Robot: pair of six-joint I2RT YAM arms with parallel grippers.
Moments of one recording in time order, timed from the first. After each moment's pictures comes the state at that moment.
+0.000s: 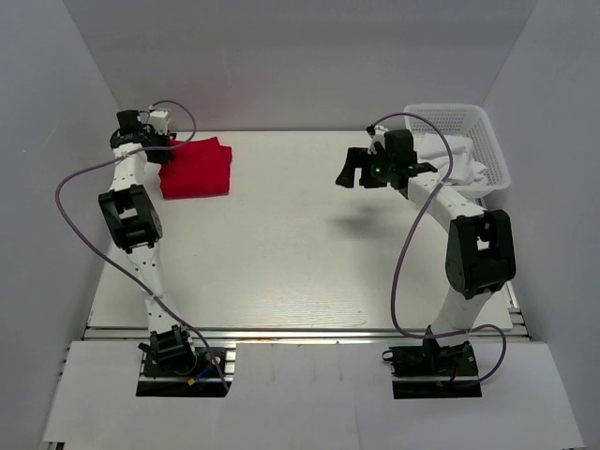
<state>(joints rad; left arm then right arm) 0.27 2.50 2.30 -0.61 0.38 0.38 0.28 1.79 1.35 -0.22 -0.40 0.23</state>
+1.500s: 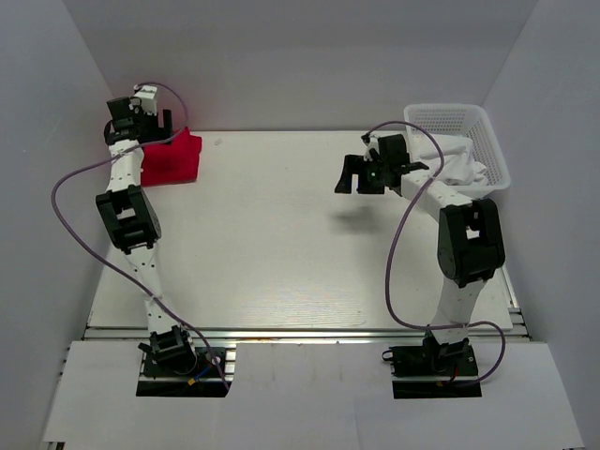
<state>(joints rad) 0.28 2.48 2.32 -0.34 0.33 0.30 0.28 1.91 1.41 -0.29 -0.39 0.23</state>
